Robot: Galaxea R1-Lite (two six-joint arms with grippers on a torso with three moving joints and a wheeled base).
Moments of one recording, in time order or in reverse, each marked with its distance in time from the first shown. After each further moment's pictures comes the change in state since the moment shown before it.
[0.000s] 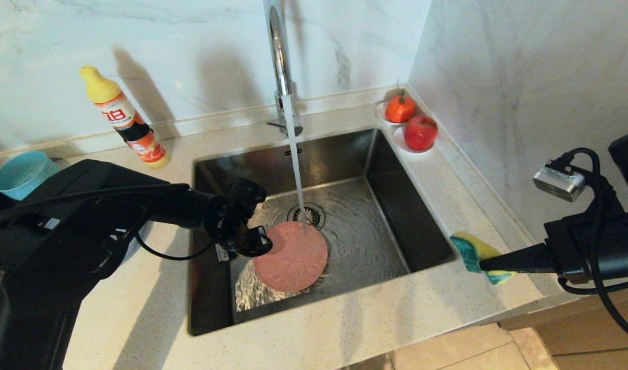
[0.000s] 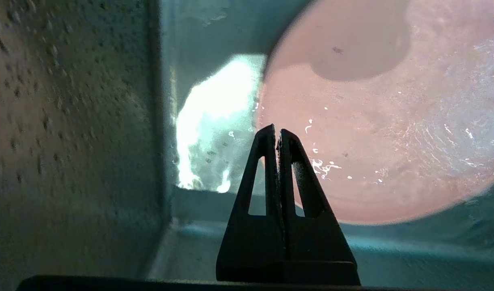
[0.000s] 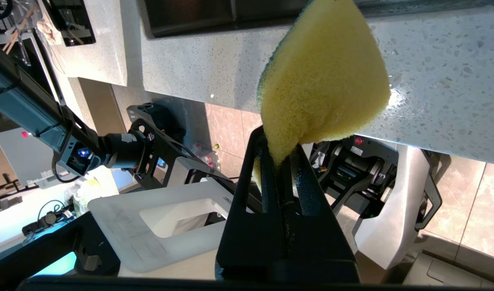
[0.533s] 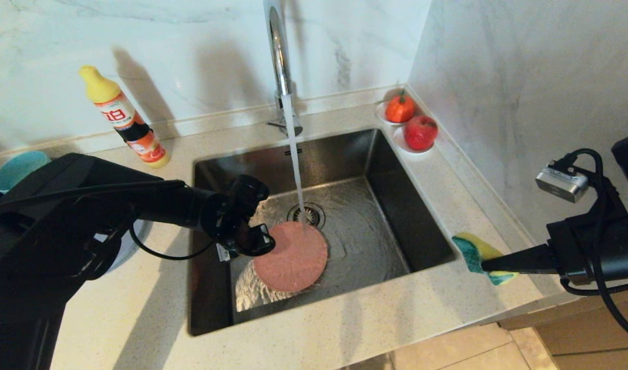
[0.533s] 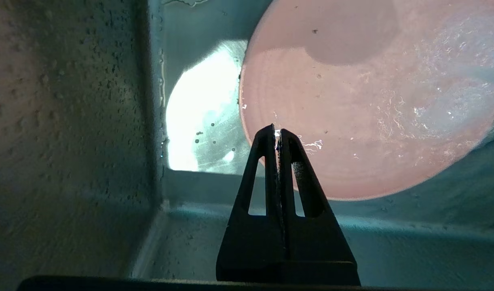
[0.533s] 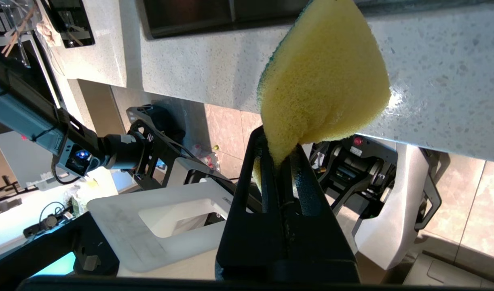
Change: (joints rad) left arm -0.033 -0.058 0.044 0.000 0.000 -0.026; right arm -0.006 -0.005 0.010 -0.004 -0.001 -0.001
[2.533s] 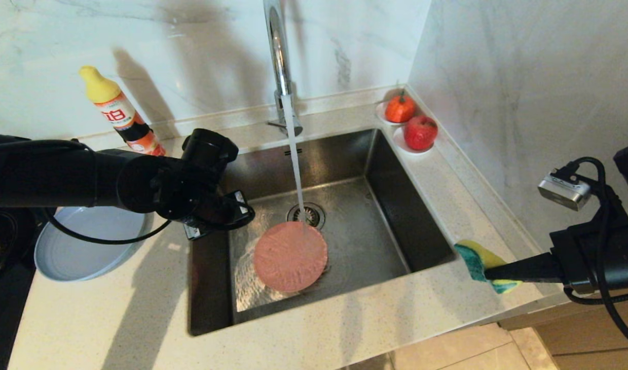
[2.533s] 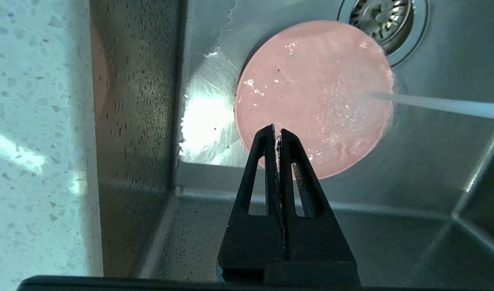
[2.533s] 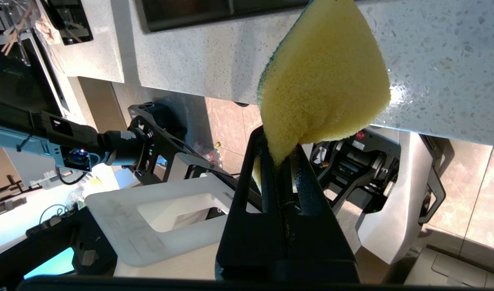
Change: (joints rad) left arm -0.010 -0.316 0.124 0.010 0.060 -0.011; right arm -0.006 -0.015 0.036 -0.004 0.006 0.000
